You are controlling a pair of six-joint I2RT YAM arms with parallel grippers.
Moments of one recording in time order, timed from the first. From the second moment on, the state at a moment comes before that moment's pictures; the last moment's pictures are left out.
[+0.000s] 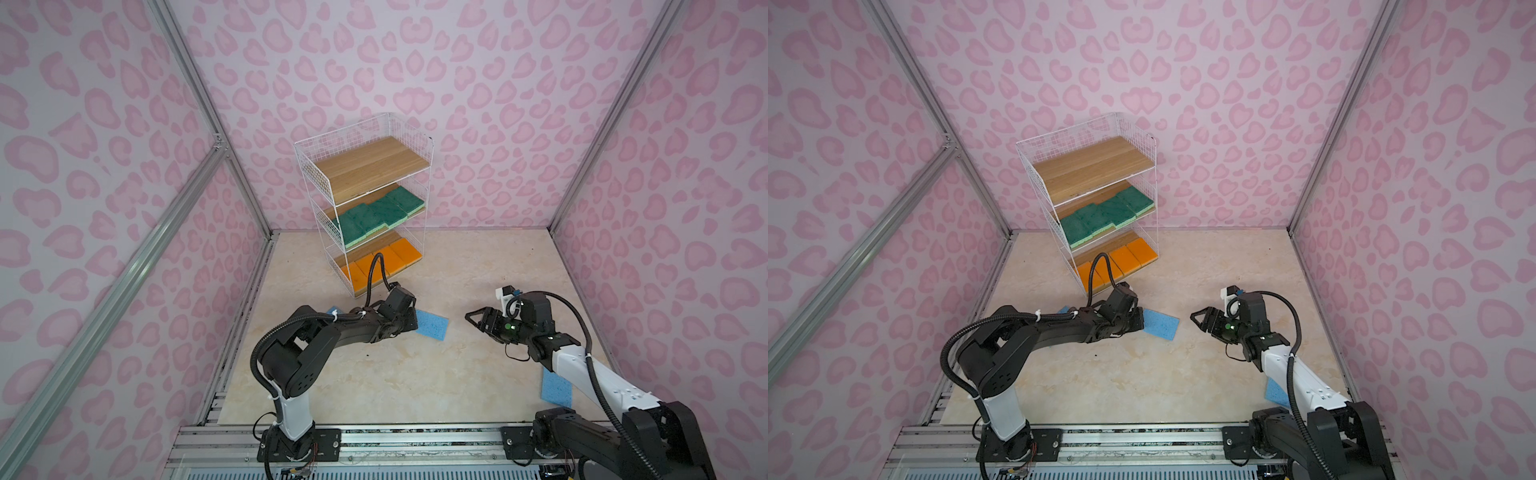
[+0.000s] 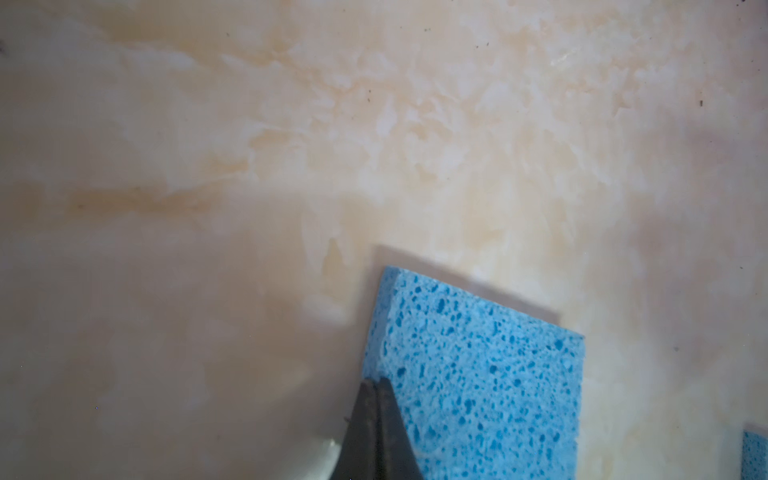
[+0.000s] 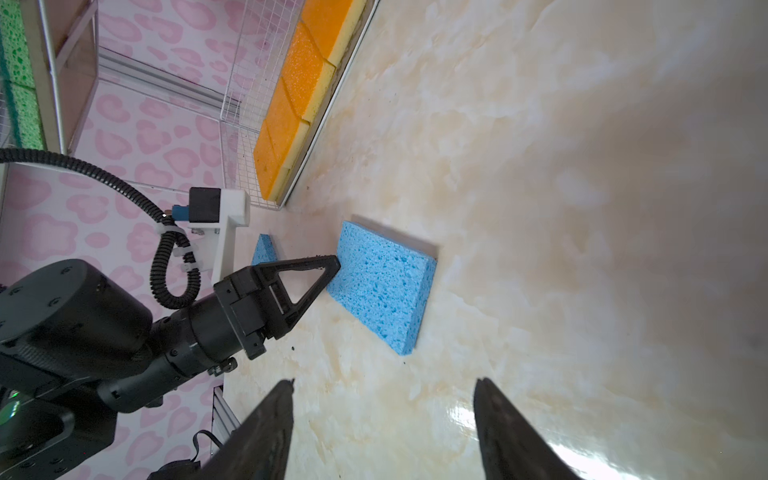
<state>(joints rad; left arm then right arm) -0.73 1.81 0.96 -0.04 -0.02 -0.78 0.18 1.13 0.50 -0.08 -0.57 0.70</state>
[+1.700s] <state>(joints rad) -0.50 1.21 0.76 -0.11 0.24 -0.82 0.43 1.53 0.72 0.43 -0.77 0.94</state>
